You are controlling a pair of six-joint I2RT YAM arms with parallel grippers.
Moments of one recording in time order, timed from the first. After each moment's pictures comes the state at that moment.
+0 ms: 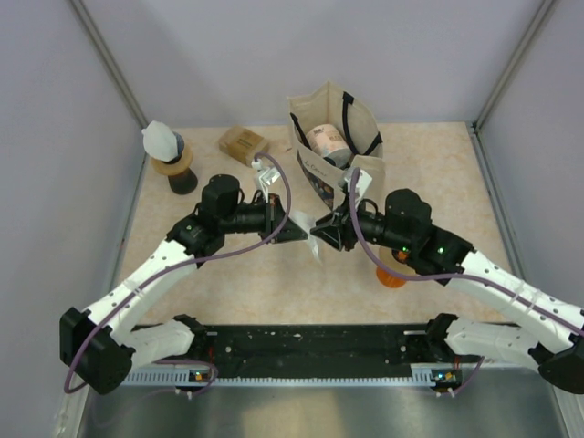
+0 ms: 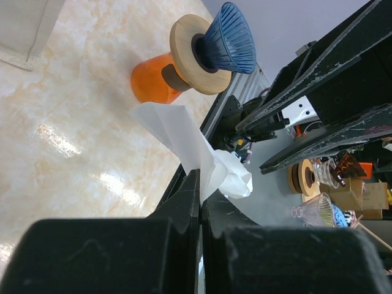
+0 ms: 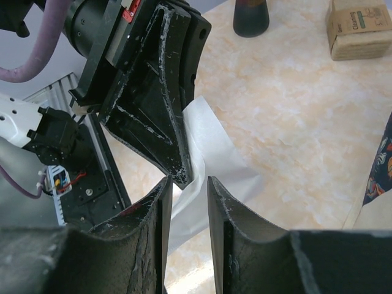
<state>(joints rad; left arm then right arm) -0.57 1.10 0.93 -0.19 0.74 -0.58 0.88 0.99 0.96 -0.16 -0.24 0.16</state>
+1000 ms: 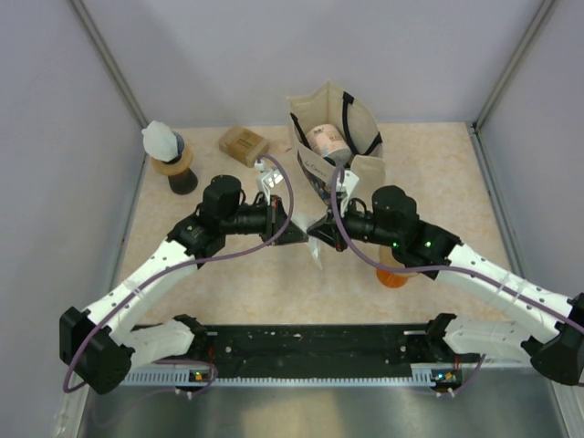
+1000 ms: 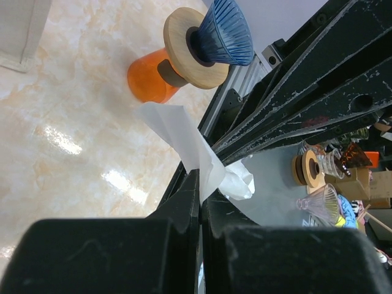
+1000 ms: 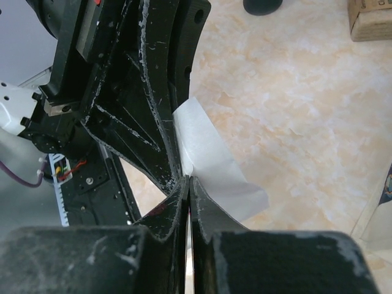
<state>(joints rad) -0.59 1.10 0.94 -0.21 0.75 -0.54 0.87 1.07 0.97 -0.16 -0.28 0.15</state>
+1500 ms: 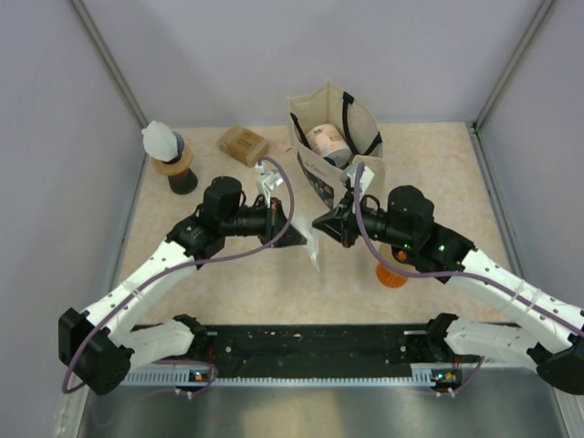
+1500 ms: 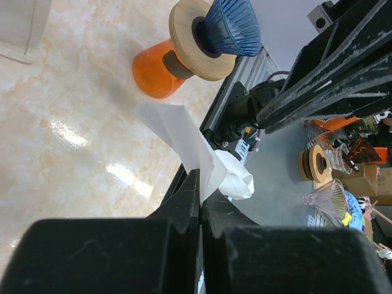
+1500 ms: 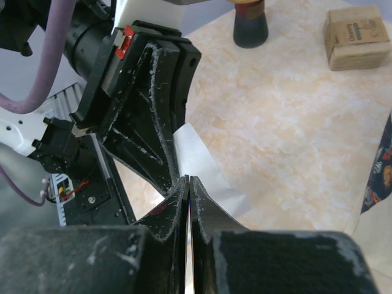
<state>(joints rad) -0.59 1.10 0.94 -0.25 0.74 -0.50 0.86 1.00 0.97 -0.14 -0.24 0.17</state>
